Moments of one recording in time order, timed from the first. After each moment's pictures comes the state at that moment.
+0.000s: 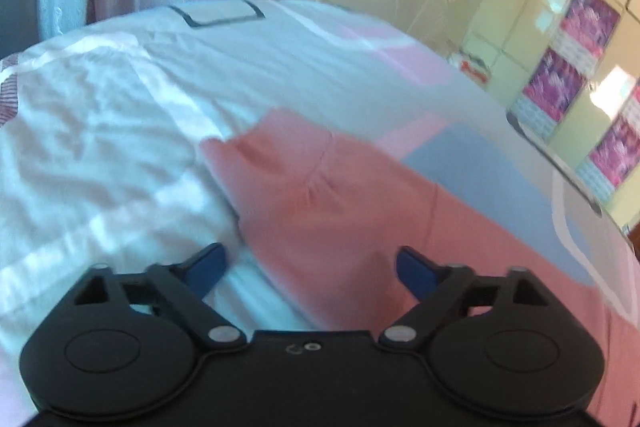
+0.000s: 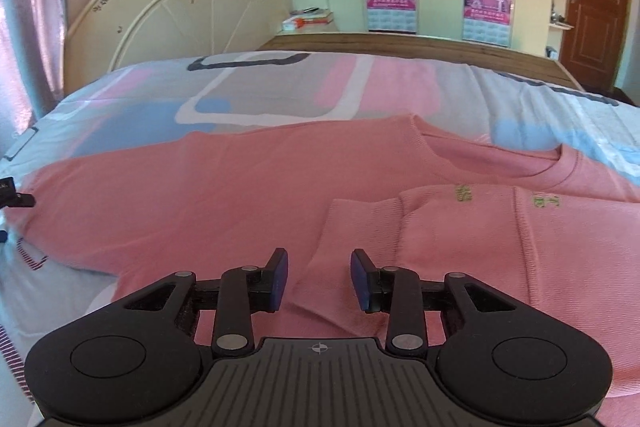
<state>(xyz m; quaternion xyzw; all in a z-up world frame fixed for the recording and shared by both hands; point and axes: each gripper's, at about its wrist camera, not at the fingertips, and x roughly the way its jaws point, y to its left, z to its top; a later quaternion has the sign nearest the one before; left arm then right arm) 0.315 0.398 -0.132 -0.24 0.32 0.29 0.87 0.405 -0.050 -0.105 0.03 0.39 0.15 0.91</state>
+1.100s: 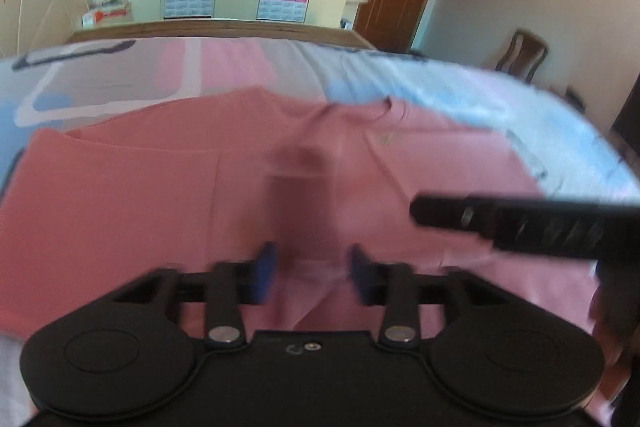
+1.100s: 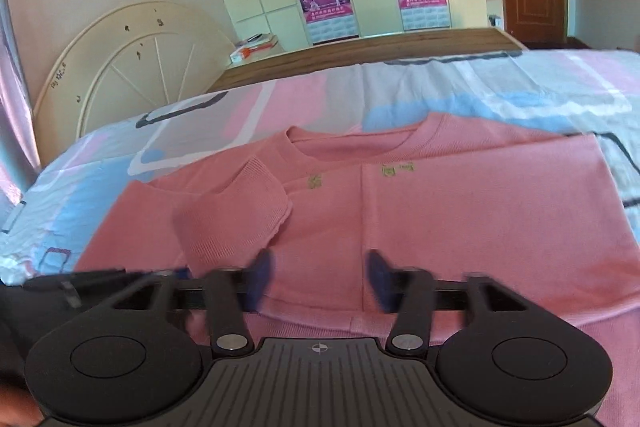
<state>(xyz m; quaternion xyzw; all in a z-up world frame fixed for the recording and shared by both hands) 0.331 0.007 -0.107 0.00 0.39 -0.18 0.90 0.359 -0.174 -0.075 0.14 0.38 0.10 0.91</state>
